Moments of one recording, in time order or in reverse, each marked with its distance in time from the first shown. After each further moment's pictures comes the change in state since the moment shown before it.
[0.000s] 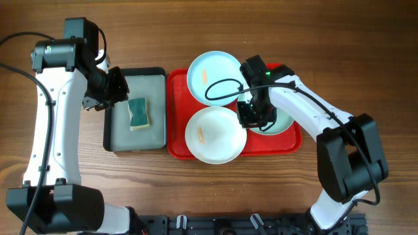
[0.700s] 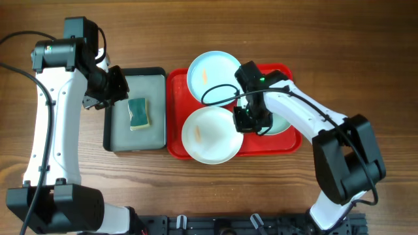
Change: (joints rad) left arm 0.000 0.000 0.000 0.014 0.000 0.000; right arm 0.040 0.000 -0.025 0.016 -0.008 0.042
